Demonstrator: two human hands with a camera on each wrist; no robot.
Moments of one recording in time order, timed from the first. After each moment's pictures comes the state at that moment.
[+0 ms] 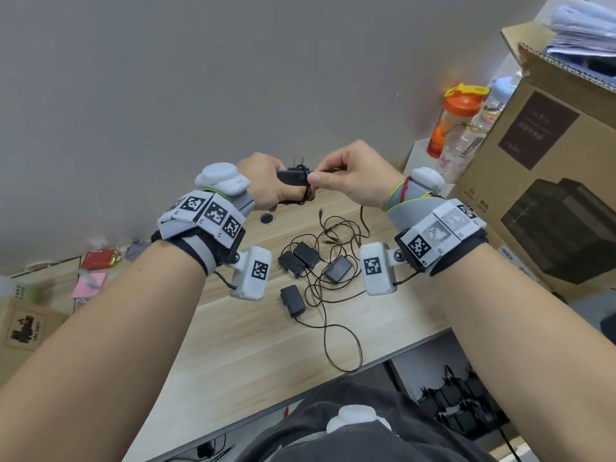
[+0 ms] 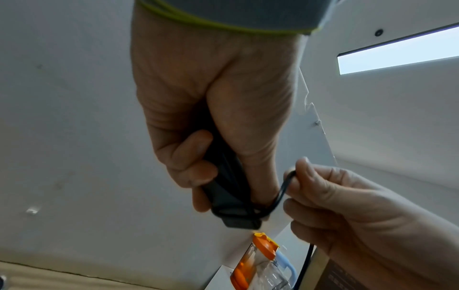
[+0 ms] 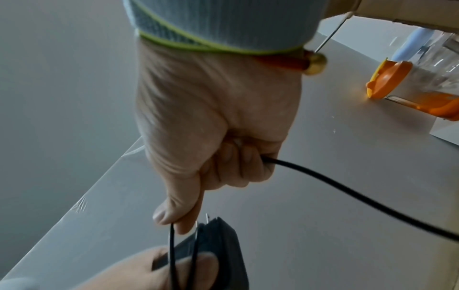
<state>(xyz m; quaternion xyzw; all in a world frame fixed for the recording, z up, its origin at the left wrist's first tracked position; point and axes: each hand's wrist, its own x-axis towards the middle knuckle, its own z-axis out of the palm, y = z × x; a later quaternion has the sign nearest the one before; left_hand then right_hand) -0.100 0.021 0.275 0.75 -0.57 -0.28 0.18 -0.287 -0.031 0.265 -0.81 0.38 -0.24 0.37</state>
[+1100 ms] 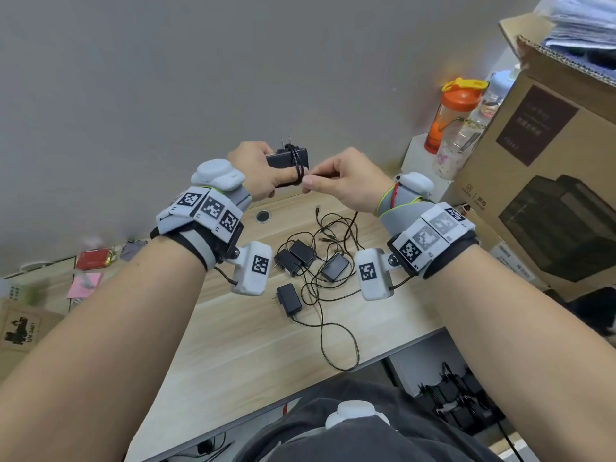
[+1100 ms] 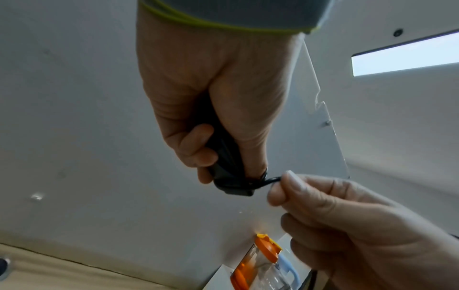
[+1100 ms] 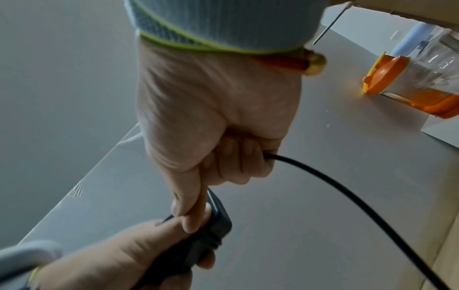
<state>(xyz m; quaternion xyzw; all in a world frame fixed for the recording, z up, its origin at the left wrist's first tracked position) -0.103 0.007 0.268 0.76 -0.53 -0.26 0.27 -0.288 -0.033 0.251 -0.82 0.38 -0.22 0.36</state>
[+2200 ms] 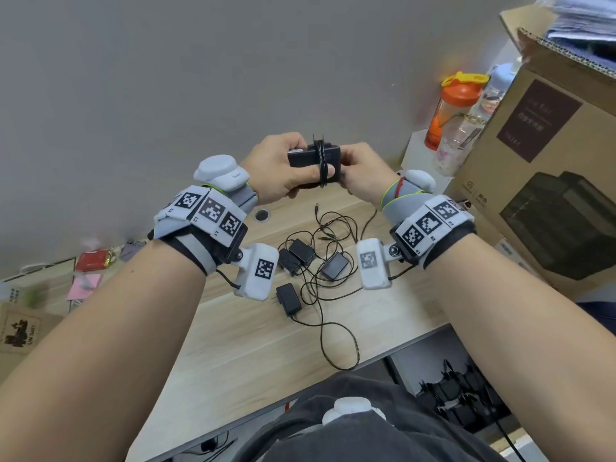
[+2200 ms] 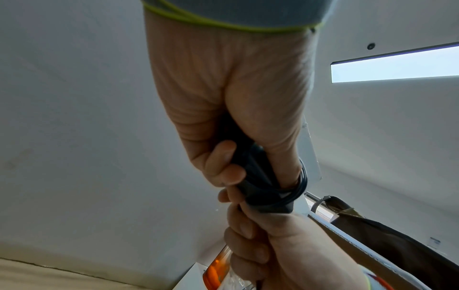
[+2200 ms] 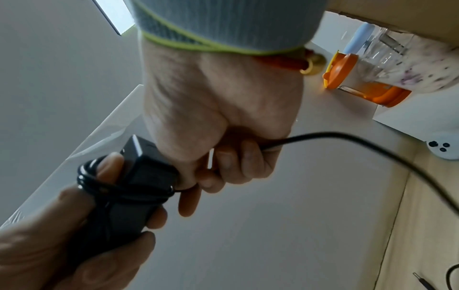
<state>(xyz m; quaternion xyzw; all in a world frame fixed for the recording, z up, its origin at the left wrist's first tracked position) -0.130 0.009 0.282 0.63 -0.62 -0.36 0.30 -0.298 -0.053 0.239 -0.74 0.41 -0.28 0.46</state>
